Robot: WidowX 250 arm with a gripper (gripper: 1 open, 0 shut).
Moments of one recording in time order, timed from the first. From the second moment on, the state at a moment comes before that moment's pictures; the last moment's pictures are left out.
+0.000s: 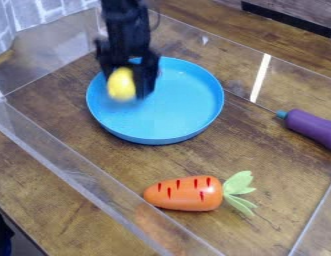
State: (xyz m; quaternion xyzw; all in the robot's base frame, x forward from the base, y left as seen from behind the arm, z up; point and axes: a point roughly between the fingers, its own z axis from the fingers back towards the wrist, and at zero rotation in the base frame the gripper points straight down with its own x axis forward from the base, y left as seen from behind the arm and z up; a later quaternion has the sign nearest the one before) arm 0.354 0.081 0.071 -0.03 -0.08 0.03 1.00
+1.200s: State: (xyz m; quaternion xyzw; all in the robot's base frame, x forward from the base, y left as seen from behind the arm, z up) arm 0.362 0.156 0.070 0.01 -0.10 0.09 0.99
